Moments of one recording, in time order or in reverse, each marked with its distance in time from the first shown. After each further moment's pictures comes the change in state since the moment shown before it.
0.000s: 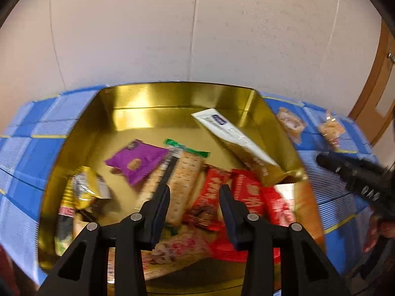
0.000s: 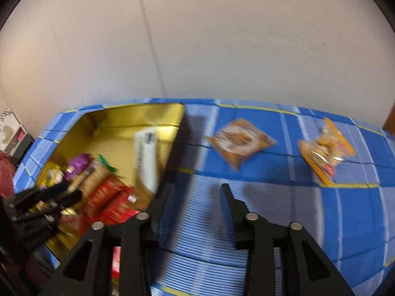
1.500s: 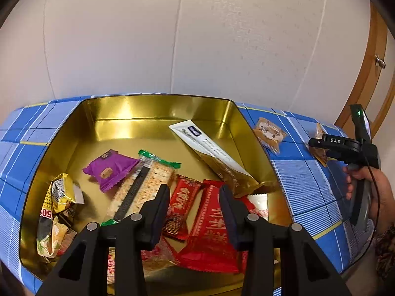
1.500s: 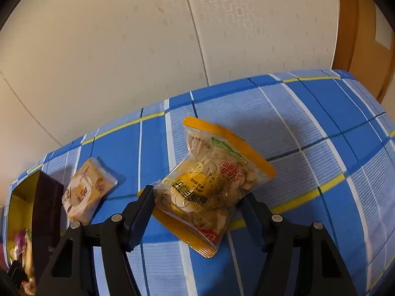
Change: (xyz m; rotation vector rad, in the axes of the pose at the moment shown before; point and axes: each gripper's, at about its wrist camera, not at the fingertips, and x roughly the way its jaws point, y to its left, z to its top) left arm -0.006 -0.030 0.001 0.029 -0.070 -0.040; right arm 0.039 -0.168 0.029 0.381 0.030 -0.171
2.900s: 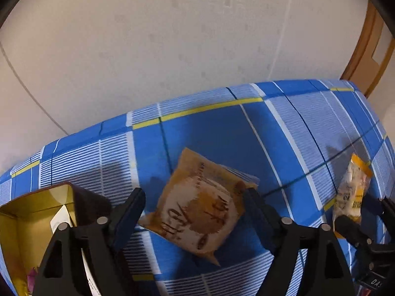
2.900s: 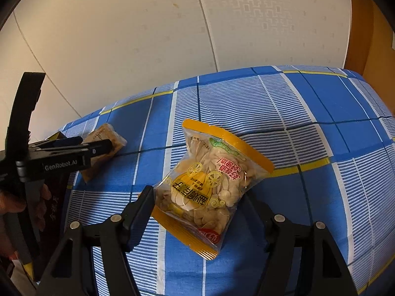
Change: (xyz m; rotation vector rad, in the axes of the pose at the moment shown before) left arm 0.183 -0.161 0.106 0.295 0.281 0.032; right arm -0.021 -0.029 -0.014 -0.110 0.044 0.109
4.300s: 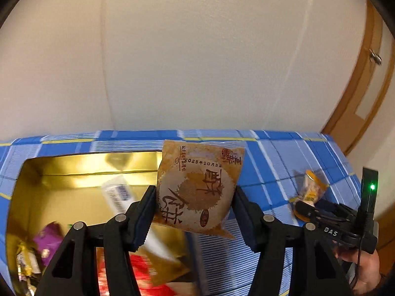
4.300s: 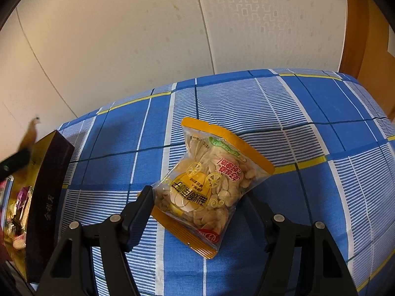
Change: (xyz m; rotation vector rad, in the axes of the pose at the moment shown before) left arm -0.112 0.075 -0.079 -0.228 -0.275 -0.083; right arm 0.002 0.003 -0.001 -0.008 -0.029 -0.036
